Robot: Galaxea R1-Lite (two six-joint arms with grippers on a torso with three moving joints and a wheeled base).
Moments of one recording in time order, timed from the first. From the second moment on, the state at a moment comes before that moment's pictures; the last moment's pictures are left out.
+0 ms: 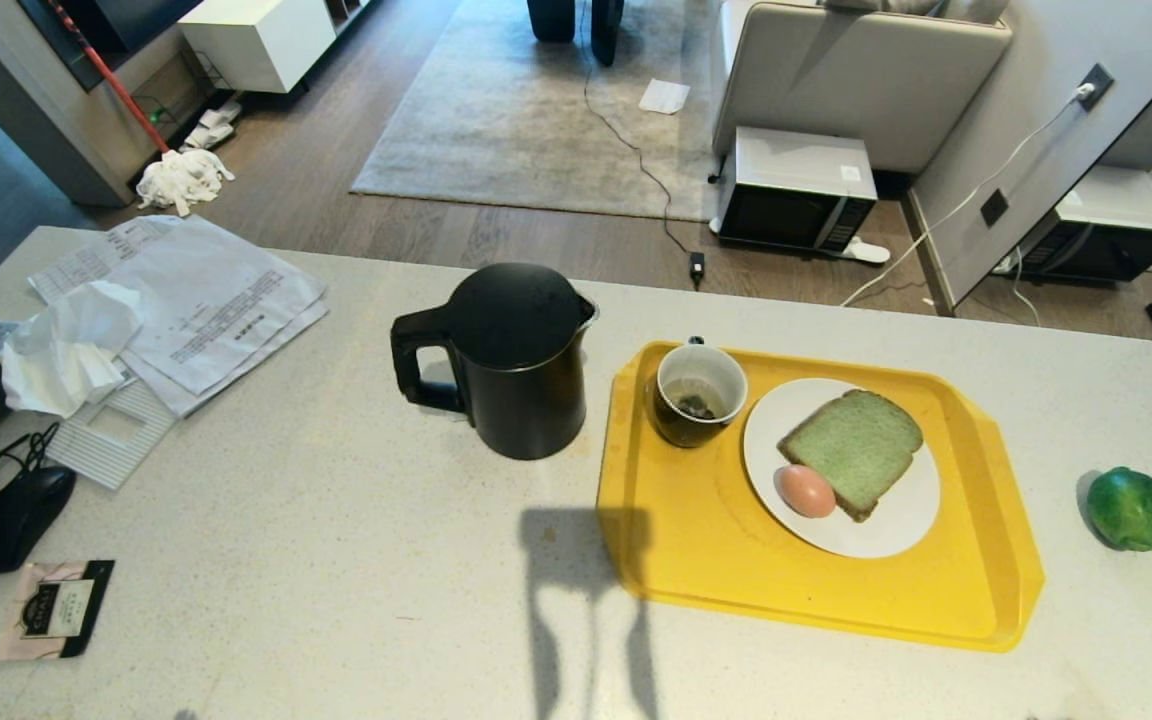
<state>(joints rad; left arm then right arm) 0.00 0.00 0.00 0.00 -0.02 0.08 0.00 0.00 -0.06 0.16 0.01 -0.03</state>
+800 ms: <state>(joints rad) 0.00 0.00 0.00 0.00 -0.02 0.08 0.00 0.00 -0.06 0.16 0.01 -0.03</state>
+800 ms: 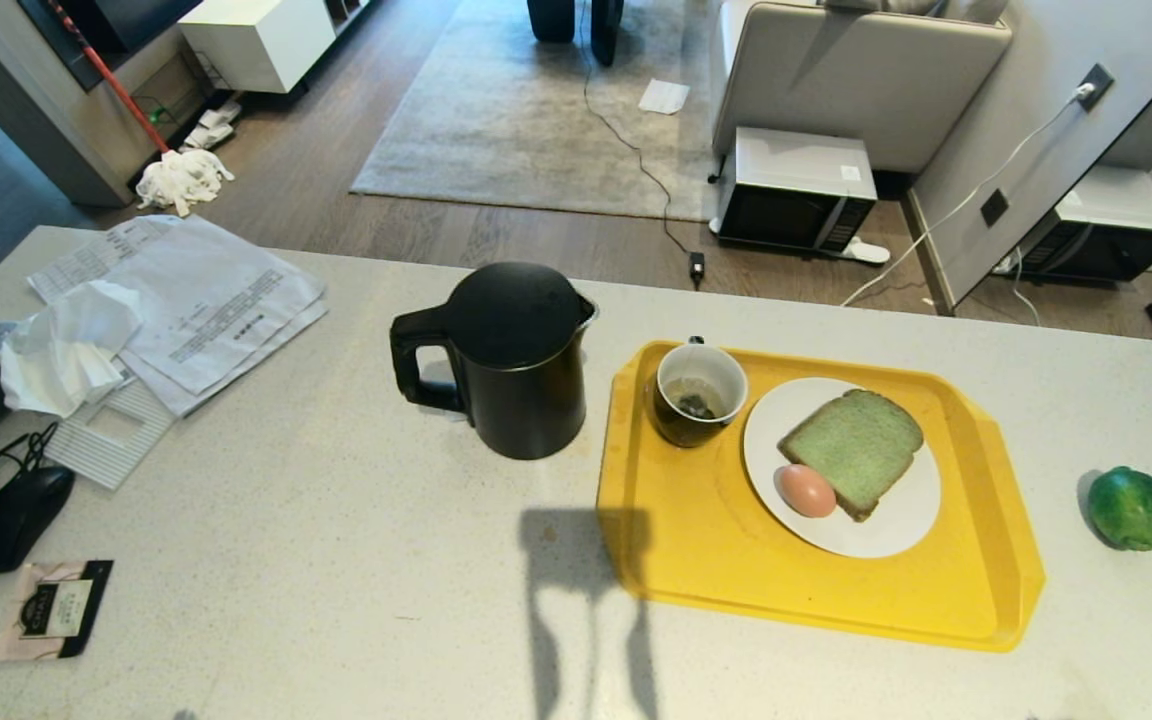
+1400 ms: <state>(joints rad) 0.00 0.00 0.00 0.00 -0.02 0.08 0.00 0.00 -0.06 0.16 0.01 -0.03</state>
